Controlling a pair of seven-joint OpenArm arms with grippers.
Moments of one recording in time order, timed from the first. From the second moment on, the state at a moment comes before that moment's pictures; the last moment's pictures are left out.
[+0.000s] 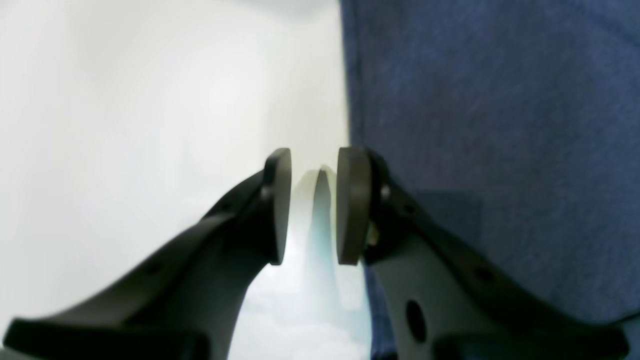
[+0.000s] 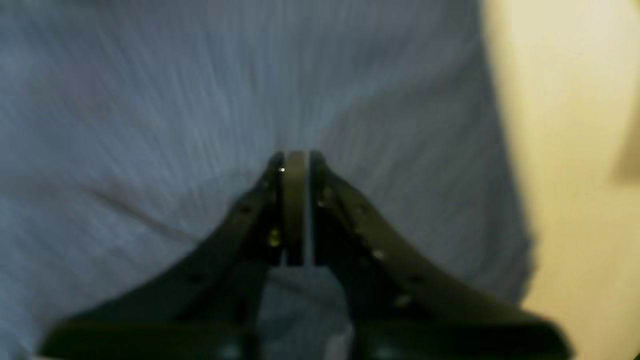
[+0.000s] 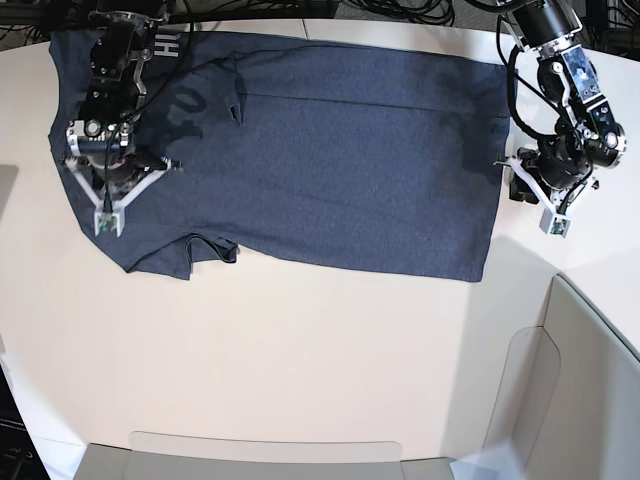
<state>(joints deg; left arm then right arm) 1.4 -14.0 -31.3 94.9 -19.7 -34.8 63.5 -4.3 4.3 16.0 110.4 -2.1 10.7 -67.5</state>
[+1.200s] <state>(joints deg) 0.2 -14.0 -31.2 92.4 -19.9 -34.8 62.5 13.1 25.4 40.5 59.8 34.3 37.2 -65.1</state>
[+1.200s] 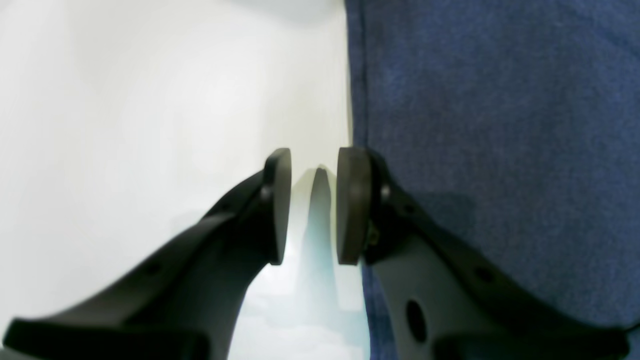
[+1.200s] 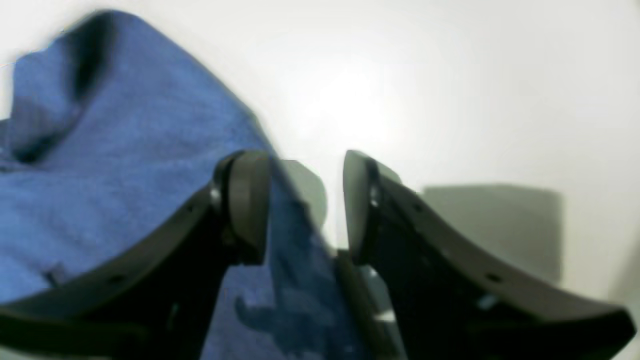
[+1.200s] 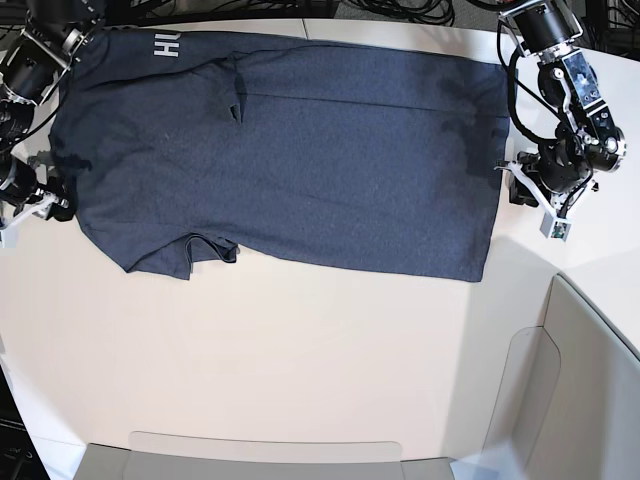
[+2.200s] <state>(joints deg) -17.4 -16.3 -31.7 65.9 -19.4 -34.7 62.6 12.3 21.3 33.8 60.3 36.9 37.8 -62.2</state>
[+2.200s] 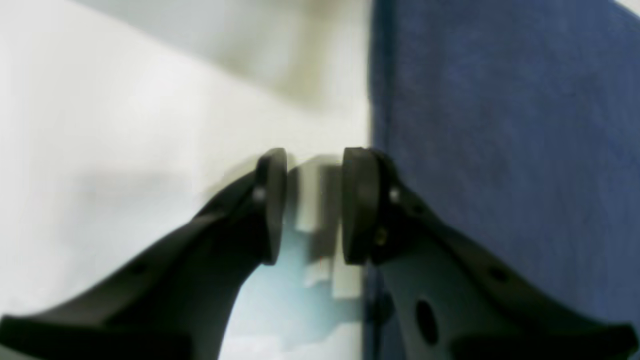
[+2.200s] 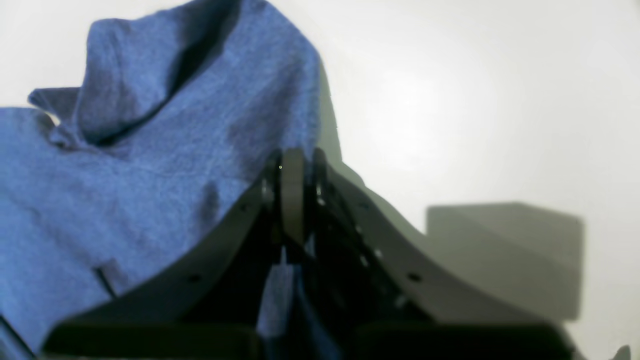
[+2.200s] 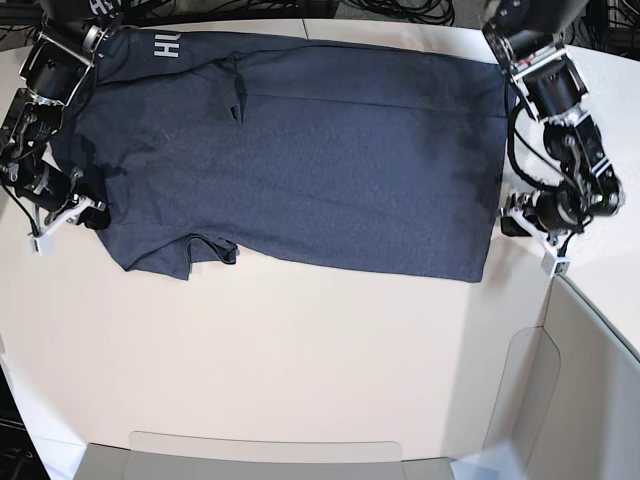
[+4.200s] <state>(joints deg) -22.8 -12.1 -31.9 67.0 -19.9 -42.2 69.3 7.3 19.7 33.0 77.9 31.6 38.4 -67.2</state>
